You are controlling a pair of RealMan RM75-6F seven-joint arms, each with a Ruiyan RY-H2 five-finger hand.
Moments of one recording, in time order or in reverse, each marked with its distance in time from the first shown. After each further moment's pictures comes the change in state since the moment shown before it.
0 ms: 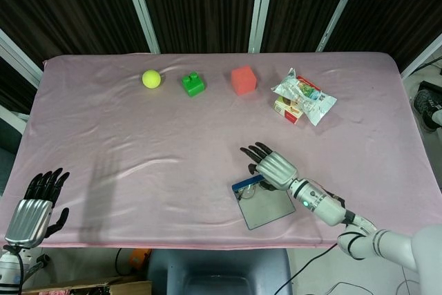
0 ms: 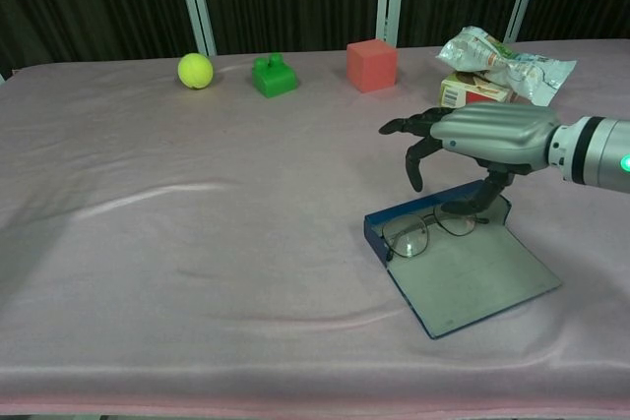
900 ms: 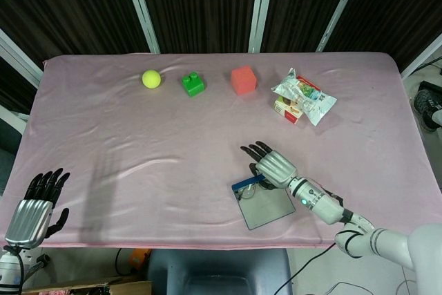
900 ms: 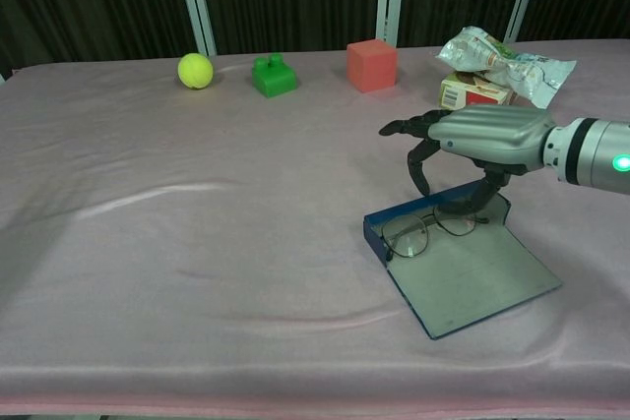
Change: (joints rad) left arm 0.001 0.000 0.002 0.003 0.006 0.006 0.005; right arm 0.009 -0.013 0.000 0.015 0.021 -0.016 0.009
